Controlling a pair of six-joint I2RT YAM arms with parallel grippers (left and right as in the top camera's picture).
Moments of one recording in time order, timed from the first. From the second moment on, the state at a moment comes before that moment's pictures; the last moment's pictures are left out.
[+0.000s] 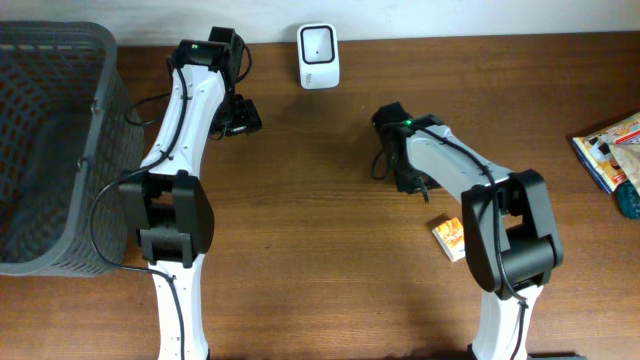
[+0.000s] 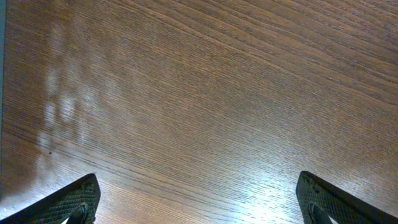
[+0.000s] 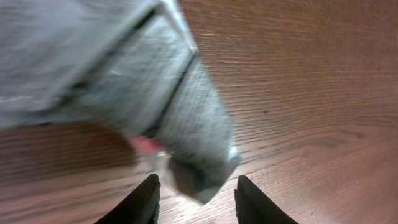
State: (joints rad) left arm -0.15 2.35 2.24 -1.42 -0.17 -0.49; right arm 0.30 2.08 1.44 -0.96 0.48 0.28
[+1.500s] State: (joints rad) left arm -0.15 2.35 2.24 -1.42 -0.17 -0.49; right arm -0.03 2.07 1.32 -0.94 -0.61 0.31
